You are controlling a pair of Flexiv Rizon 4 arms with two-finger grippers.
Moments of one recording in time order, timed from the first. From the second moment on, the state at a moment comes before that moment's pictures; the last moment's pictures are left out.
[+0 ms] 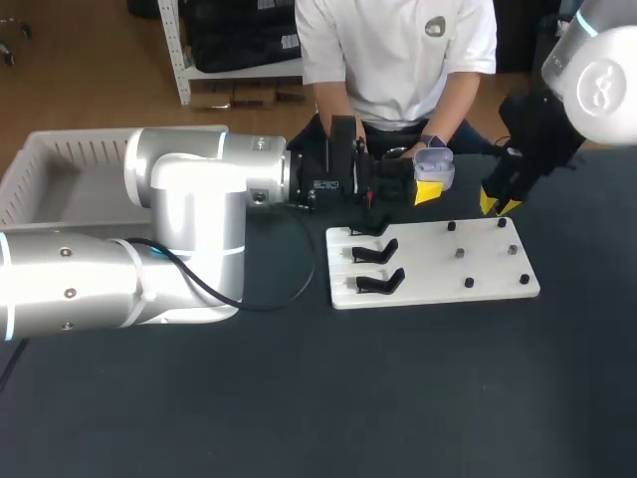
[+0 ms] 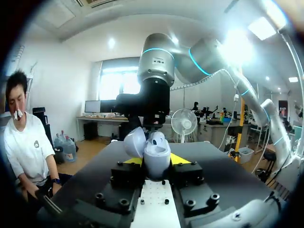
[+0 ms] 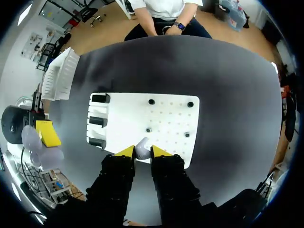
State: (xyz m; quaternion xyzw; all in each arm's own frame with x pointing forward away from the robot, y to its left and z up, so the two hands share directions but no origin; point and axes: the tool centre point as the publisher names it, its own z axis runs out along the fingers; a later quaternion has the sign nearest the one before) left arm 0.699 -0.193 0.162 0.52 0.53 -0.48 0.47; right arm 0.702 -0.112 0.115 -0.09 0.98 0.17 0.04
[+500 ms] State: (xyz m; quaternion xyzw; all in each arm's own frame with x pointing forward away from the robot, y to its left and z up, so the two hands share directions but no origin) left arm 0.699 -0.193 0.162 0.52 0.53 -0.48 0.47; right arm 0.627 -0.102 0.185 -0.22 0.97 0.11 0.02
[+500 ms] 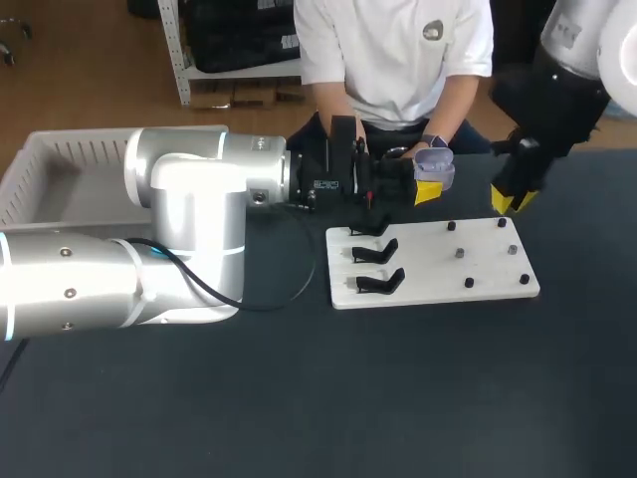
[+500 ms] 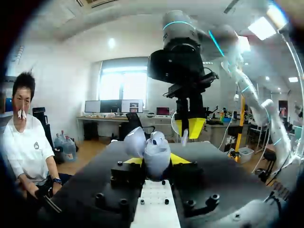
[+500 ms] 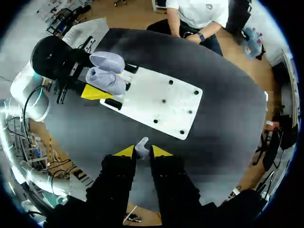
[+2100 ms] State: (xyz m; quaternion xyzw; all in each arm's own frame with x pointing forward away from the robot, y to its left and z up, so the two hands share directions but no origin) left arm 0.699 -0.193 0.162 0.52 0.53 -0.48 0.47; right arm 0.670 -0.019 0.228 -0.33 0.94 0.08 0.07
